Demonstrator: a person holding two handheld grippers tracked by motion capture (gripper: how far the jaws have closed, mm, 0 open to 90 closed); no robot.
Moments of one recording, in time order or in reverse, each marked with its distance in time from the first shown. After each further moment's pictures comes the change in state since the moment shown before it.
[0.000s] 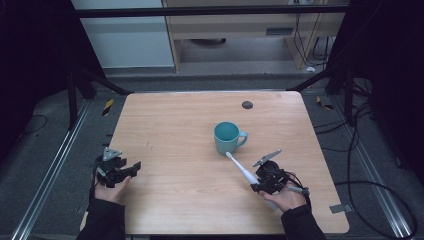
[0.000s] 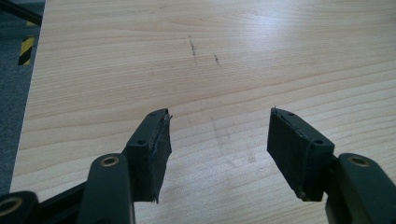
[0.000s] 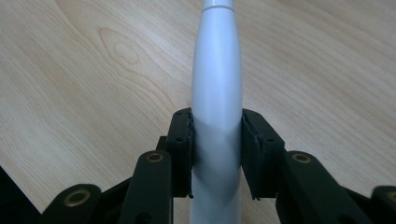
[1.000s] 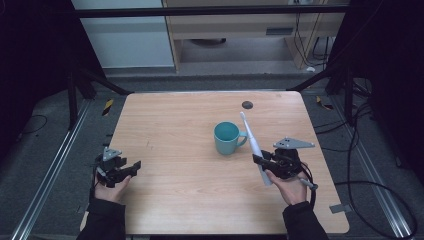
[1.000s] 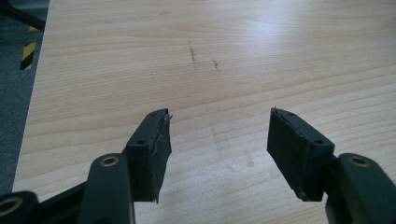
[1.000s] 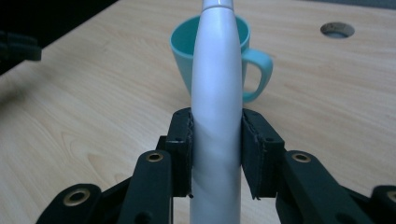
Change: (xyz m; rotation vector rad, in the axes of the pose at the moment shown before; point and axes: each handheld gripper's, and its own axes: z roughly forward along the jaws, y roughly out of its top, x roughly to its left) left arm -0.001 0.001 -0.001 -0.019 0.003 0.003; right arm -0.020 0.009 -0.047 -0.527 -0.007 0.139
